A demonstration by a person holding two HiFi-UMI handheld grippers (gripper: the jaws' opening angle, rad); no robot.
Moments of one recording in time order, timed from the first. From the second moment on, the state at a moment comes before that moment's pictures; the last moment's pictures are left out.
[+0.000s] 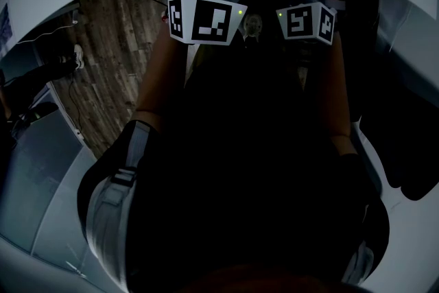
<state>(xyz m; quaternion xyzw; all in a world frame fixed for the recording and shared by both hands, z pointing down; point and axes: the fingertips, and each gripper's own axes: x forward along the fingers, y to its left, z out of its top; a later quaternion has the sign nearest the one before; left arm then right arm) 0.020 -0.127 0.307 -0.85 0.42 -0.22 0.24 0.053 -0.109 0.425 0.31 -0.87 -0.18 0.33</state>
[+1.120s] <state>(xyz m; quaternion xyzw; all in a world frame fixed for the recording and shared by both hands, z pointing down) 0.002 -0.128 0.337 -0.86 0.42 -0.23 0.20 0.049 -0.105 0.527 0.22 -0.84 -0.20 0.45</state>
